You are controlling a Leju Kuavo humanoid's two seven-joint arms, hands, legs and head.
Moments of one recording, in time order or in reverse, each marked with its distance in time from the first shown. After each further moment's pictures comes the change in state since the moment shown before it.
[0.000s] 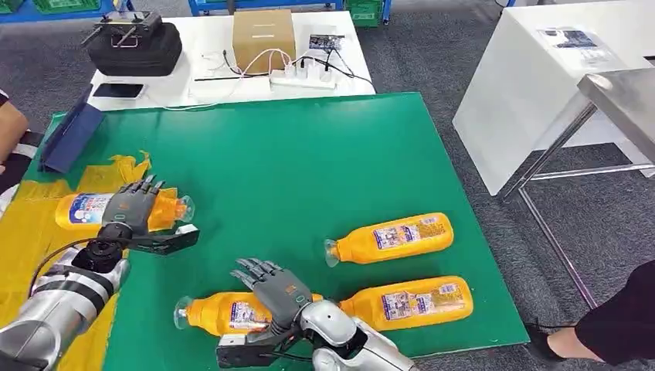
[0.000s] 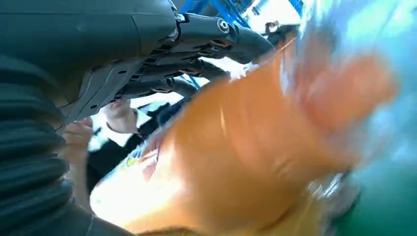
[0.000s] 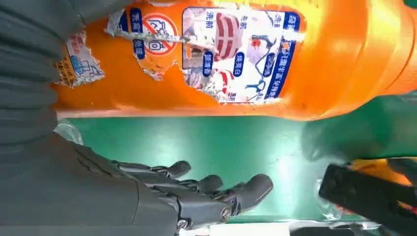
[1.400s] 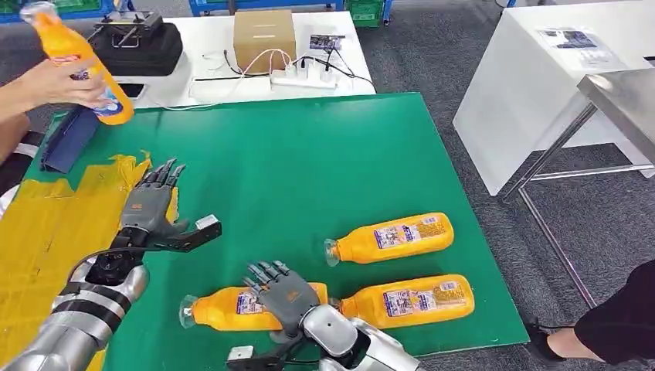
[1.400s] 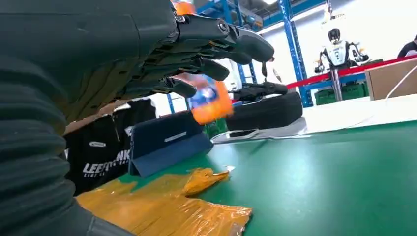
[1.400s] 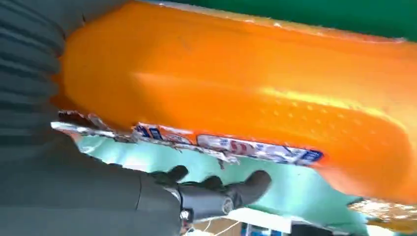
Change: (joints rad) left arm 0.176 -0.027 0.105 -0.333 0.122 0.106 -0.045; right arm -0.005 -0.049 0.066 -0.019 0.215 0.006 0.145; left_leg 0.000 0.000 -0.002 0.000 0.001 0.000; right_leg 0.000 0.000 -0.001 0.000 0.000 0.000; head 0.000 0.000
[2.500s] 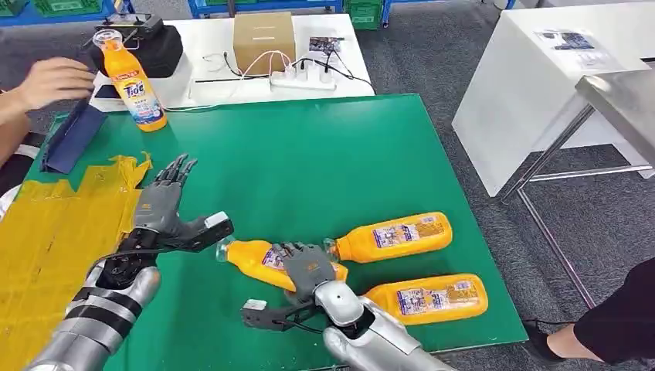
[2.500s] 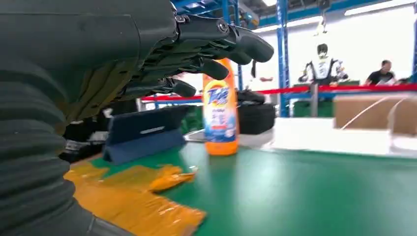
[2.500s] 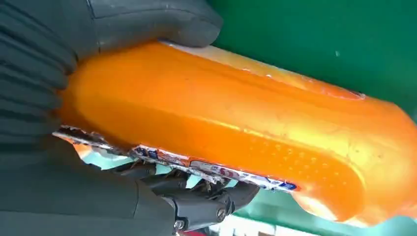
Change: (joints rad) left arm 0.043 -0.053 0.009 -0.115 0.130 0.015 -0.084; right arm -0.065 0.029 -0.197 0.169 -0.071 0.024 0.037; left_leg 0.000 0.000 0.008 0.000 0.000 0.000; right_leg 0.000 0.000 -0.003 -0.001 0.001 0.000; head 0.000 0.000
